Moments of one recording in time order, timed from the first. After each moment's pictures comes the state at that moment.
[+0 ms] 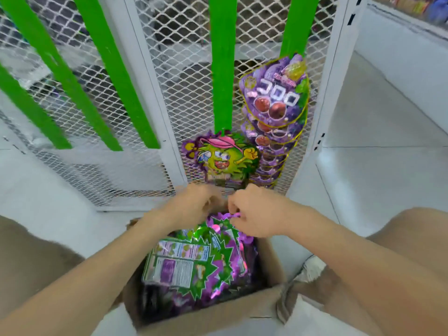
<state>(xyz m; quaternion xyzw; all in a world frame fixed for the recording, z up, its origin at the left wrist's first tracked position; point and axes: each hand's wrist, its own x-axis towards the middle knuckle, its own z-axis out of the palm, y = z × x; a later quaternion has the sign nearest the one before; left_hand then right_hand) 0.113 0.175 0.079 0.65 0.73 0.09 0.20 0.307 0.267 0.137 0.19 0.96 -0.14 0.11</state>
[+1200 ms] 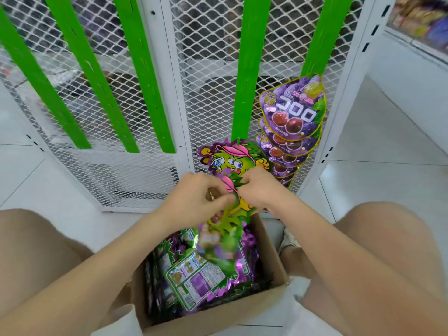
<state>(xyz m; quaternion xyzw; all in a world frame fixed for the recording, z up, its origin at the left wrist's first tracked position) 0.126 0.140 0.158 0.59 0.72 0.32 0.17 0.254 0.274 0.165 0.45 0.81 -0.38 0.01</state>
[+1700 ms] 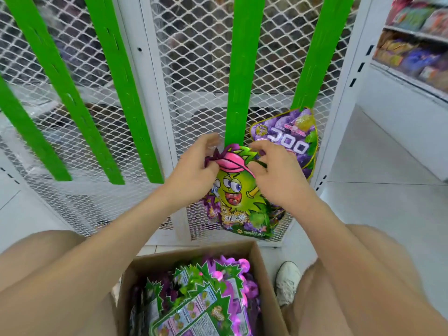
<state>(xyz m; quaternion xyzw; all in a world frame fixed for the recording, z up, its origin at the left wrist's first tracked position) 0.089 0.225 0.209 0.52 0.71 0.44 0.18 0.258 0.331 0.221 0.39 0.86 -0.24 -0.23</state>
